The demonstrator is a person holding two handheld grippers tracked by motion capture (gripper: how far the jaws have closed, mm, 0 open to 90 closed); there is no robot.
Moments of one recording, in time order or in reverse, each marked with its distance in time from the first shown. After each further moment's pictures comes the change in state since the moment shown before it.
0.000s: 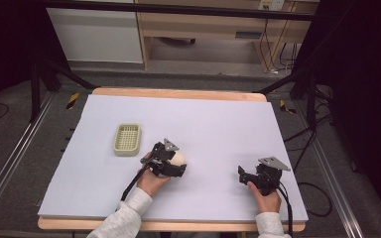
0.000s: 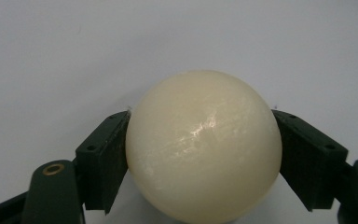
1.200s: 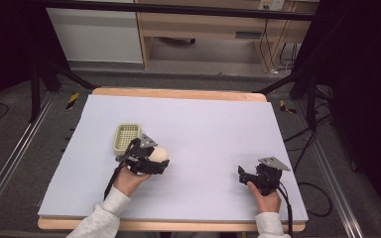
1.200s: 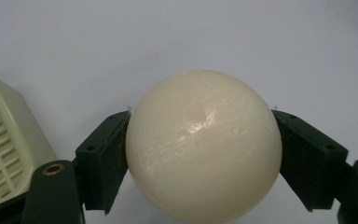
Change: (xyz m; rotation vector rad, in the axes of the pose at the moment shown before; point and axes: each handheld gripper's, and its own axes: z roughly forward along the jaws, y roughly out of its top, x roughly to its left) left arm 0.035 -0.010 -0.058 -0.054 0.019 -0.014; right arm 0.000 0.000 0.000 0.003 -0.004 0.000
